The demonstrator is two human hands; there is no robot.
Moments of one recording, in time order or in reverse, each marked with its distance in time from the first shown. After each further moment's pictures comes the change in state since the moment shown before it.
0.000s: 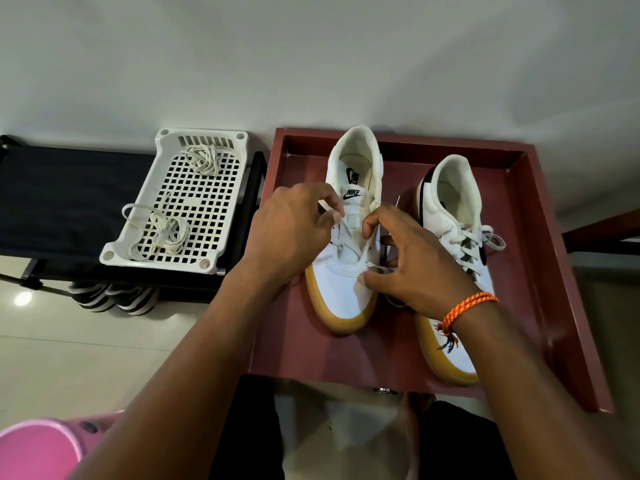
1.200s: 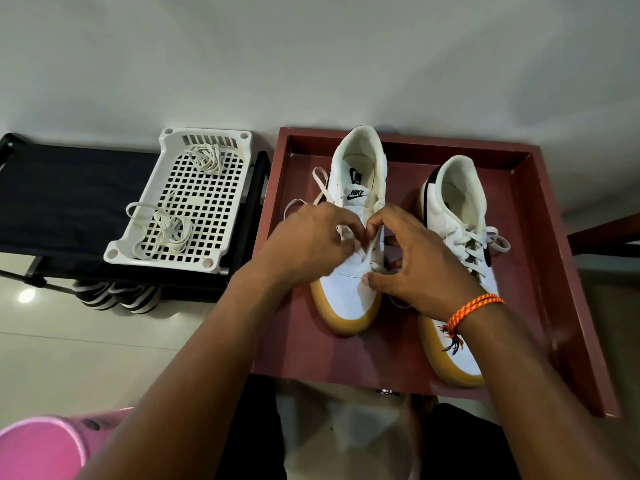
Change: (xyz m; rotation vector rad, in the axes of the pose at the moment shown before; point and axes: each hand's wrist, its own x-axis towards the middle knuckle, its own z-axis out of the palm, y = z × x) left_hand -0.004 0.003 0.004 -0.089 -0.335 0.057; right_hand 0.000 0.001 0.000 0.013 -0.009 0.004
